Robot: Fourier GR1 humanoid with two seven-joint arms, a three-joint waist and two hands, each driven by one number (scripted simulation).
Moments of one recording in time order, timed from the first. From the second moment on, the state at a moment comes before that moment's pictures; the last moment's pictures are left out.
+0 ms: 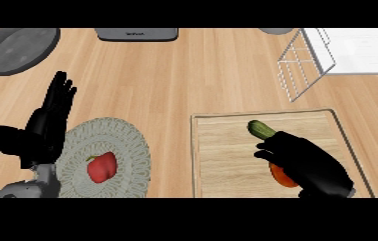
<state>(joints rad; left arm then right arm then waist) -0.07 0.23 0.01 -1.66 0.07 0.20 0.13 0.02 -0.46 0.34 -1.81 1.18 0.30 -0.34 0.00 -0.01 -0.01</state>
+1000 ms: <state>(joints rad) -0.08 0.21 0.02 -1.68 0.05 0.20 0.16 0.03 -0.37 -0.12 -1.63 1.00 0.42 -0.08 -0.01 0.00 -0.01</state>
